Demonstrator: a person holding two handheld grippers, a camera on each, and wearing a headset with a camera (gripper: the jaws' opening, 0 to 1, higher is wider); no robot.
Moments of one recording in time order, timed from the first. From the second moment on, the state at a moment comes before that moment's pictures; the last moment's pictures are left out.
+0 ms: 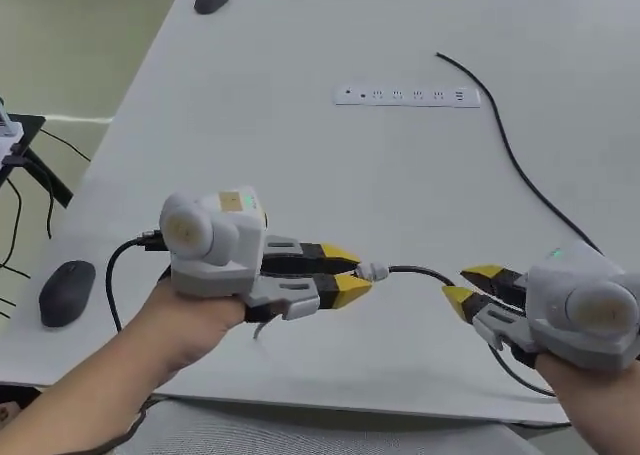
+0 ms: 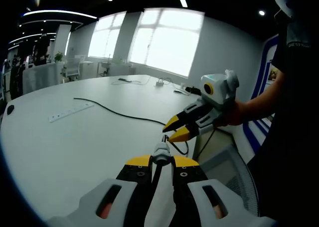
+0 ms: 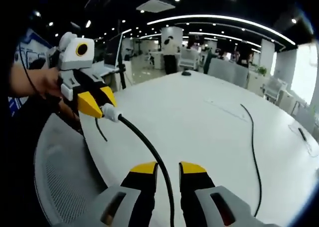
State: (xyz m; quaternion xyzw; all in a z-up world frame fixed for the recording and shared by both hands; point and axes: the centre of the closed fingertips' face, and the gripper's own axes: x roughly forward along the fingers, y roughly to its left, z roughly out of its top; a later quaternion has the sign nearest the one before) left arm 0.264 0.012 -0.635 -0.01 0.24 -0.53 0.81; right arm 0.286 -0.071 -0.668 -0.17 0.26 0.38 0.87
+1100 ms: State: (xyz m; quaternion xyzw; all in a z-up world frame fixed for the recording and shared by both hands) left arm 0.254 0.010 -0.639 0.02 0.24 -0.55 0.80; right arm 0.259 -0.002 -0.653 -0.35 0.18 0.49 0.78
